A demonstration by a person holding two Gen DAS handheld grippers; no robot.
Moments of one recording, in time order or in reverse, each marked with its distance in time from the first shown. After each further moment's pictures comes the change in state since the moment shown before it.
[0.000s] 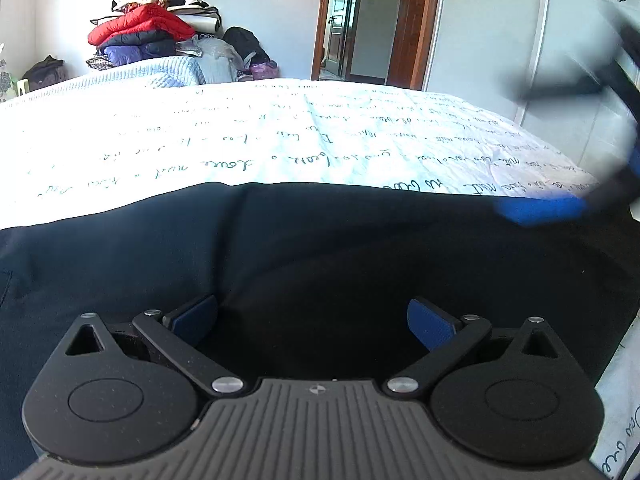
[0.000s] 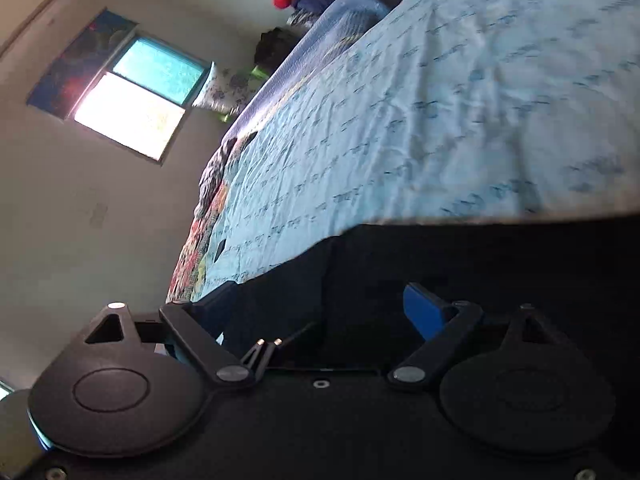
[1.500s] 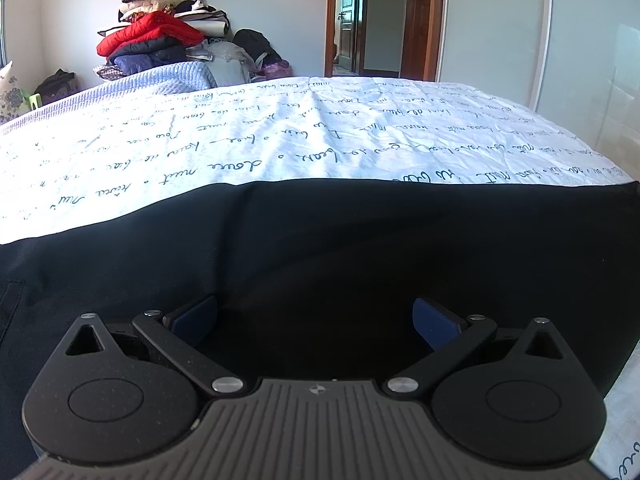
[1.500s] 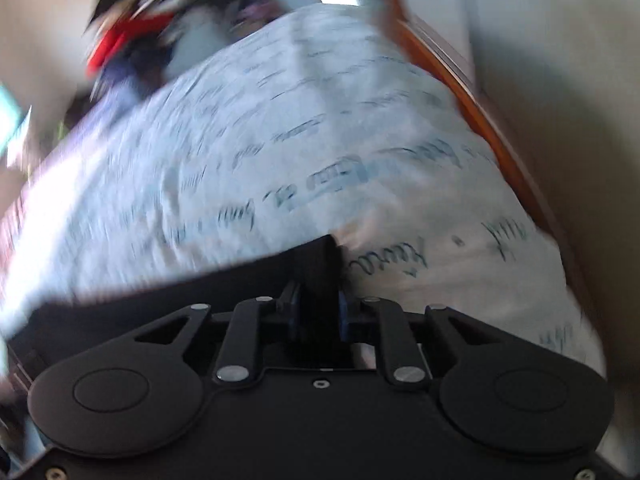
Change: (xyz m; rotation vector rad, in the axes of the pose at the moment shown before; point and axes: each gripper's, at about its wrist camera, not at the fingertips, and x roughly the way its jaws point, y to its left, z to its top) left arm 0.003 -0.013 -0.001 0.040 0.008 0.076; right arm -0.269 -0.189 0.069 0.090 -0.250 -0.599
